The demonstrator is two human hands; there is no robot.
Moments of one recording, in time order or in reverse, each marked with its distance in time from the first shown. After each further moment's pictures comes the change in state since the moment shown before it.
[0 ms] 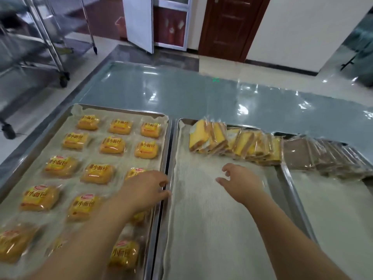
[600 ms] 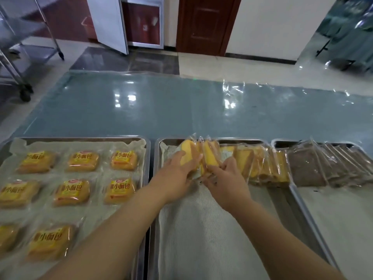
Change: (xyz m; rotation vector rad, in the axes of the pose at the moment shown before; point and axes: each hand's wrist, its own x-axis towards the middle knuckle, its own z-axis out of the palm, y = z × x) left_hand 0.187 0.030 0.003 0.033 0.004 0.241; right_hand 0.102 -0.008 0.010 0.060 0.211 -0.064
